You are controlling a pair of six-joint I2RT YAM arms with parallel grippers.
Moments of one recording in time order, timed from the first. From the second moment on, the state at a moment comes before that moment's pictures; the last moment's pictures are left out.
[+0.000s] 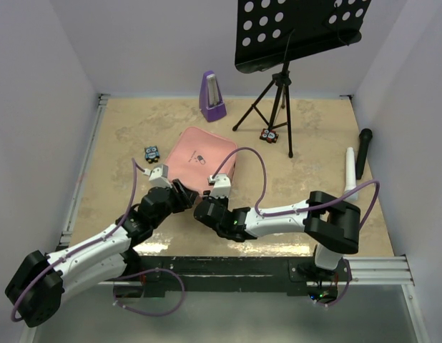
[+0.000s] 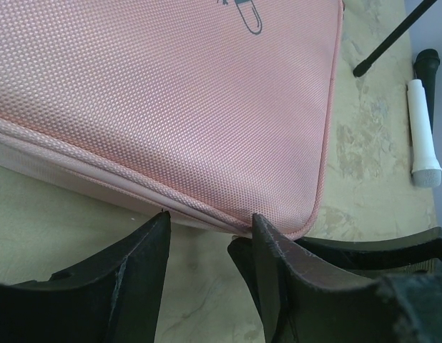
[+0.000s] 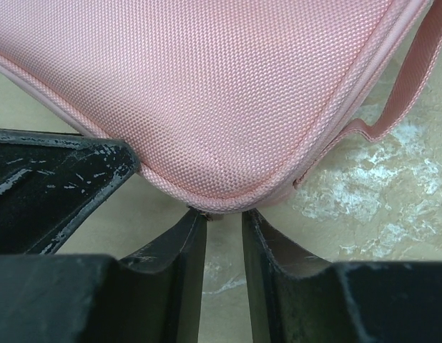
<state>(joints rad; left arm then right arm) -0.71 0.86 0.28 0.14 -0.24 -0.85 1.27 1.72 0.92 0.04 0.79 0.87</state>
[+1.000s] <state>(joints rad) -0.71 0.86 0.28 0.14 -0.24 -0.85 1.27 1.72 0.91 0.06 0.79 0.86</state>
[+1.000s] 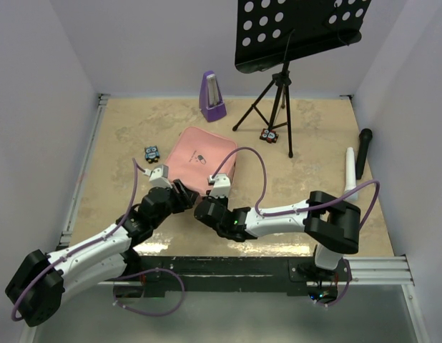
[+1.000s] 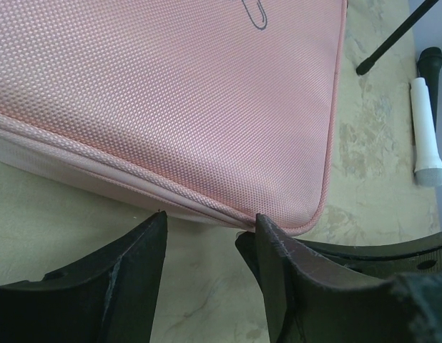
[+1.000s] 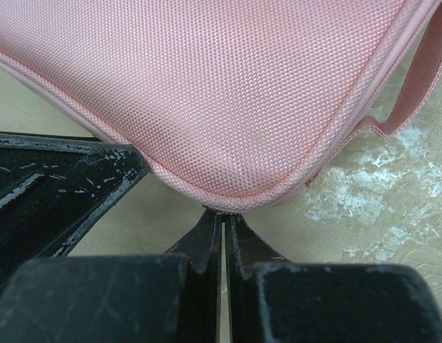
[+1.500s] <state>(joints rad) -0.71 0.90 0.29 0.16 -0.22 -0.89 1.26 1.68 0.84 0.11 0.76 0.81</state>
